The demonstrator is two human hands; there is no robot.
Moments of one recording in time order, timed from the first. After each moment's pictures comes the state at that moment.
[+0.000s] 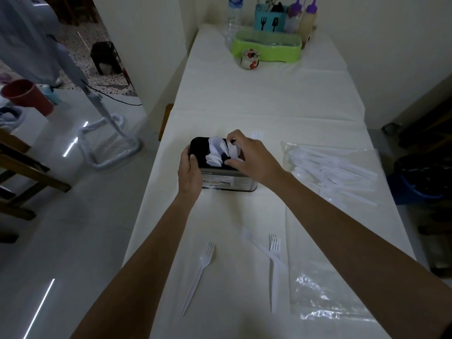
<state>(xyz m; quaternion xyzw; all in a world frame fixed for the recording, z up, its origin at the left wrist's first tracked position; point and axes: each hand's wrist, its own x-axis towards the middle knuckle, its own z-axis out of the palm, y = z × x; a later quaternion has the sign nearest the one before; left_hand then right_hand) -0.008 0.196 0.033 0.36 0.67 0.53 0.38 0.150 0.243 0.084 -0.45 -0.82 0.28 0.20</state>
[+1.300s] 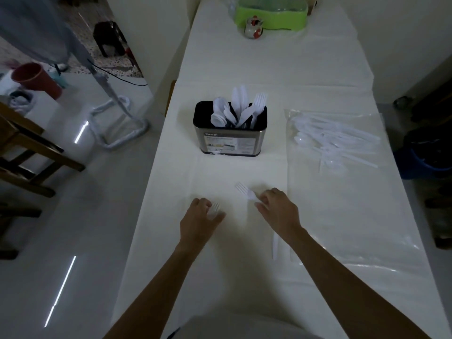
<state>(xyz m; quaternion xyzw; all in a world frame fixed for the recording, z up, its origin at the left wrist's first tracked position) 0.010 0.019 -0.018 0.53 0.78 0.15 0.29 0.212 0.073 -0.014 -0.64 -0.73 0.22 0.04</state>
